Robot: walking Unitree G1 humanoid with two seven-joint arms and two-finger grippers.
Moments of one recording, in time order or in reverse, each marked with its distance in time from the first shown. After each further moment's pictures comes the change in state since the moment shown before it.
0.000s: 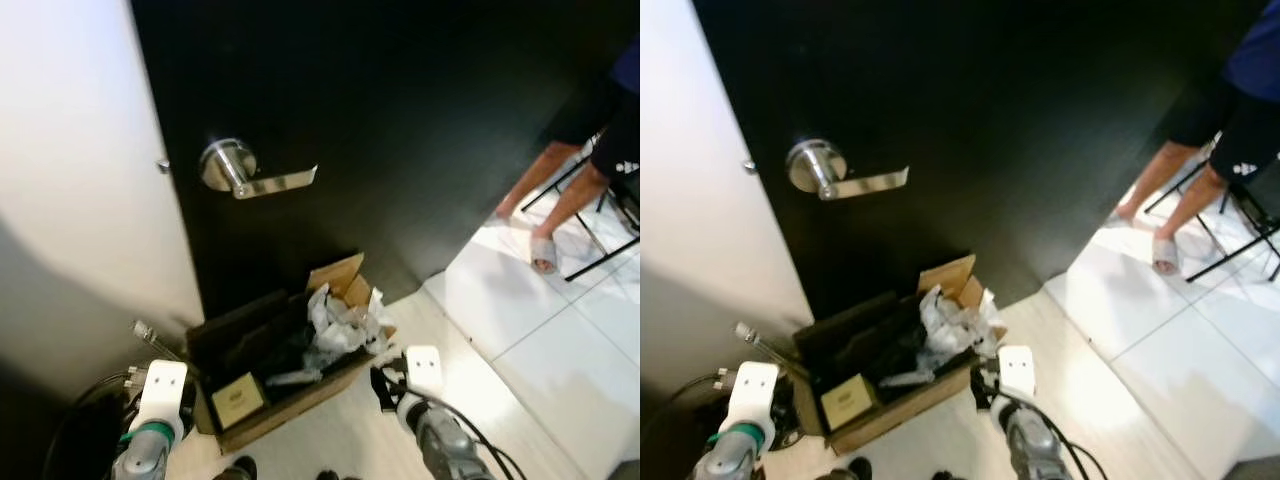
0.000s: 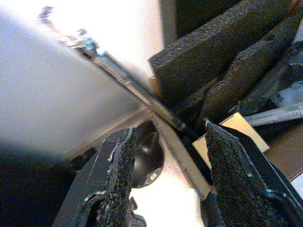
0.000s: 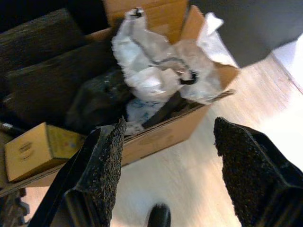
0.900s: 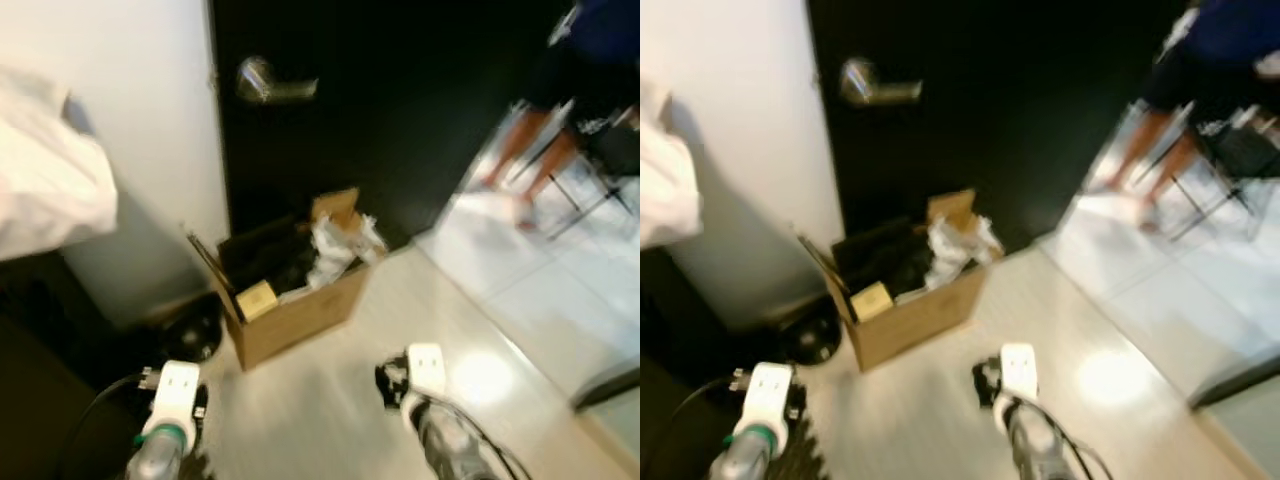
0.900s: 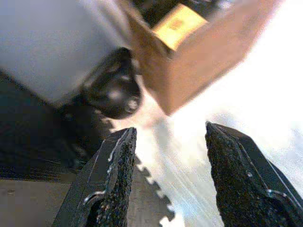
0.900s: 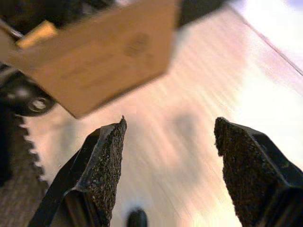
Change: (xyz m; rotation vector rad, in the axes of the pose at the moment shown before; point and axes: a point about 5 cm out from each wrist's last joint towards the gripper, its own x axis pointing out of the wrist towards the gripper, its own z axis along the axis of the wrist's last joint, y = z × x) left arm 0.000 -0.005 -0.009 -0.004 0.033 -0.028; right arm 0.000 -0.005 -0.002 0.002 0.014 -0.028
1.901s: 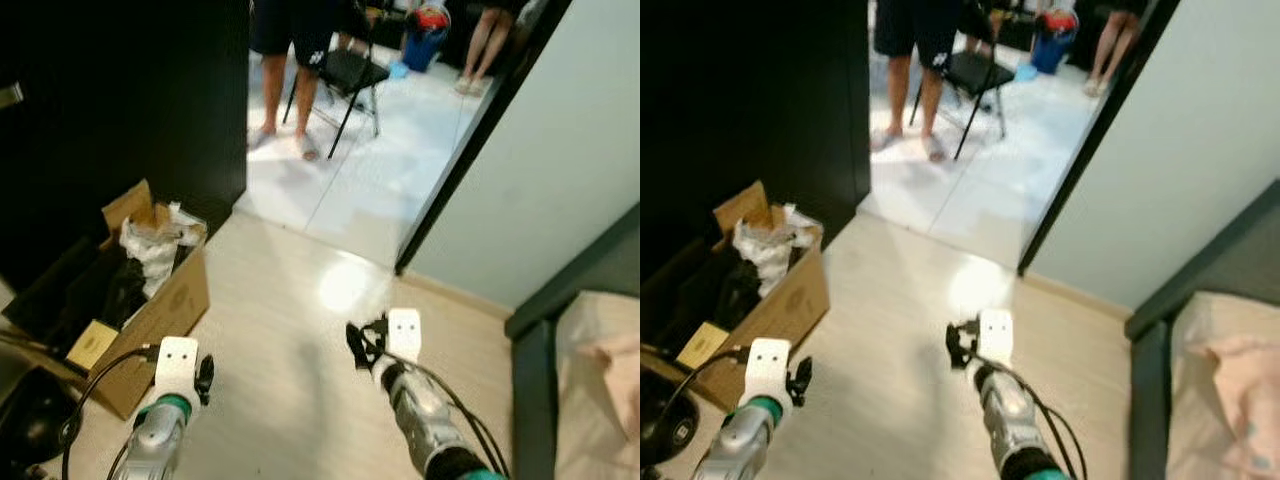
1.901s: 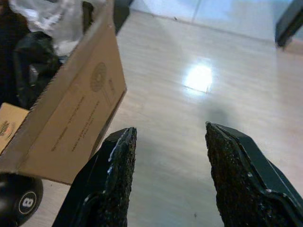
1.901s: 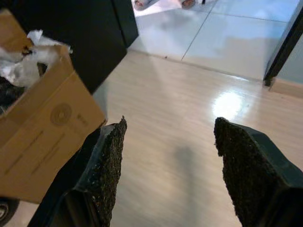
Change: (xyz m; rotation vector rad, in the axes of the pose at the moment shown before) left arm 0.007 0.001 0.025 -0.096 -0.057 -0.006; right arm 0.015 0.048 0.050 0.079 -0.190 0.159
